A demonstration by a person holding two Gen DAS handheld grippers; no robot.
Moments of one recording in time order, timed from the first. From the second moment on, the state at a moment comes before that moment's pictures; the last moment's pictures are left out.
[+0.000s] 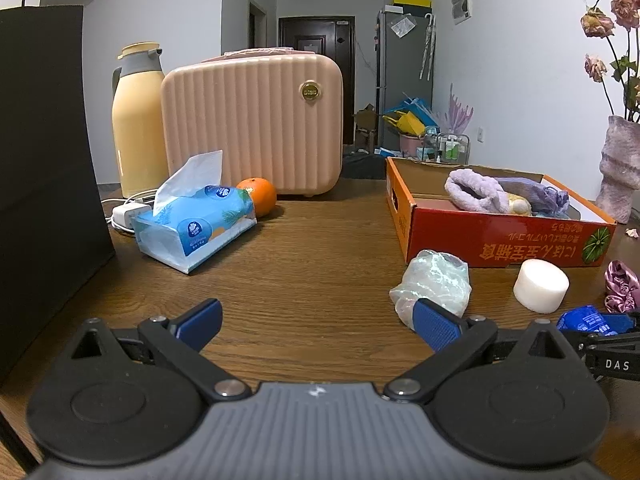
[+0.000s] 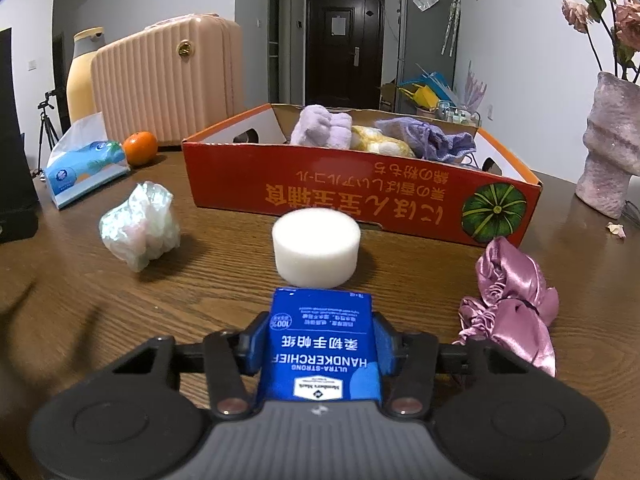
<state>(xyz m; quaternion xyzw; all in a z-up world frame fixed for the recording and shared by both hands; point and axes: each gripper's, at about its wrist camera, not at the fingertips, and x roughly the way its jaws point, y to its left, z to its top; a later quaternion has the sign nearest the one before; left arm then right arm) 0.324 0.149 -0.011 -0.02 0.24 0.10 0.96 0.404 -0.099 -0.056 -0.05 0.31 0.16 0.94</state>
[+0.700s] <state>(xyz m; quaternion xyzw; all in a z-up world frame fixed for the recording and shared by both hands) 0.332 0.145 -0.018 -0.01 0.25 0.12 0.96 0.395 -0.109 -0.041 -0.04 0.26 0.17 0.95</state>
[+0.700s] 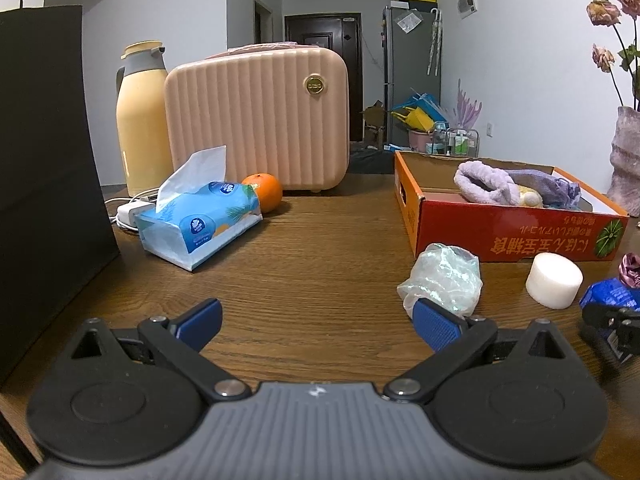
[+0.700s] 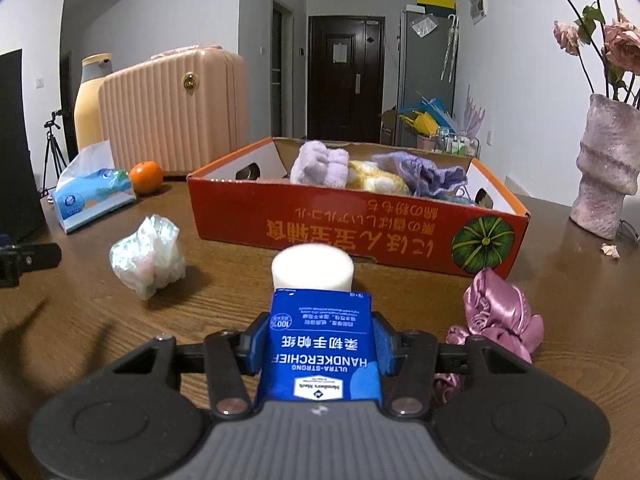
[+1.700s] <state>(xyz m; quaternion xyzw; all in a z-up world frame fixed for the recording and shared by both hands) 0.387 0.089 -0.029 0.00 0.27 0.08 0.96 0.437 -0.149 -0.037 -0.04 0.23 0.14 0.96</state>
